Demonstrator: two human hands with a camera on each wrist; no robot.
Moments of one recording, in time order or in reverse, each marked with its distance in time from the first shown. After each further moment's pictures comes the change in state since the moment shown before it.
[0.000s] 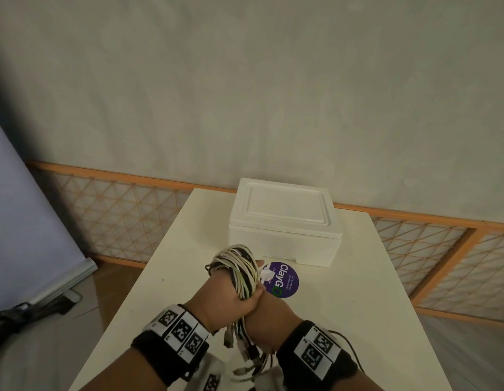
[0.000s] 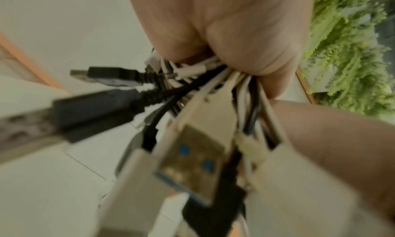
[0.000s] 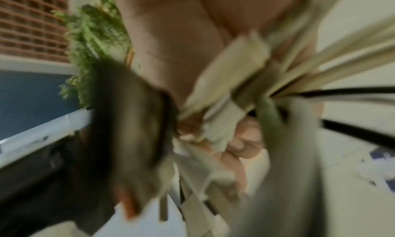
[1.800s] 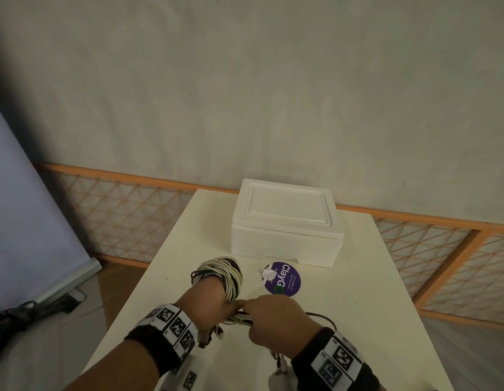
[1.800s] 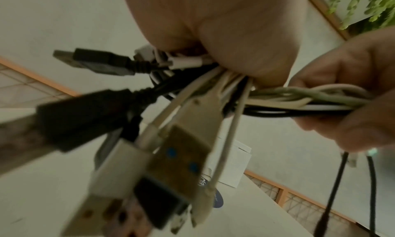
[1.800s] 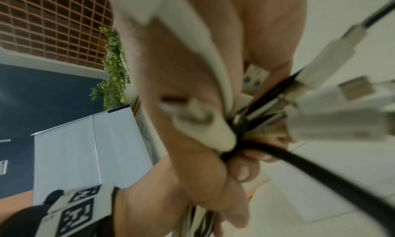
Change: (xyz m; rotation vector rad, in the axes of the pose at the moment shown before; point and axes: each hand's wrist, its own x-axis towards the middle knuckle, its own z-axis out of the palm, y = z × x) left_hand -0.011 -0.052 0.002 0.431 -0.260 -0.391; right_hand -0.022 -0.010 -0.024 -0.214 -0.102 -0.105
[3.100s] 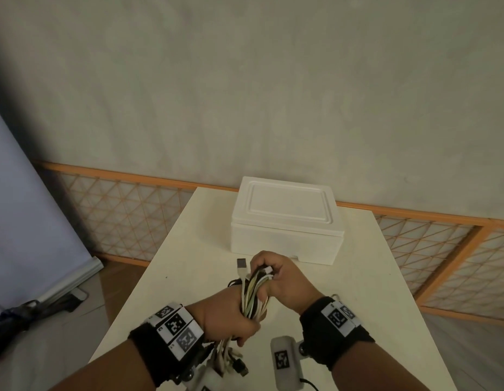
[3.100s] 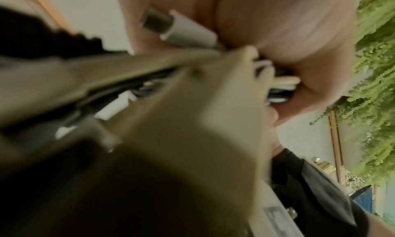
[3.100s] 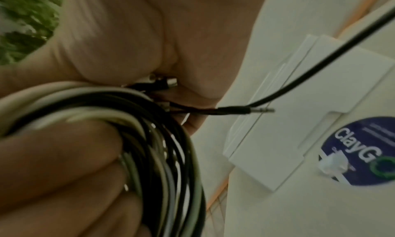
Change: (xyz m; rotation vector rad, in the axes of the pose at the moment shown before) left_hand -0.038 0.057 -0.036 -0.585 -0.352 0.306; right_hand 0.029 0.048 -0.009 1.265 0.349 -0.290
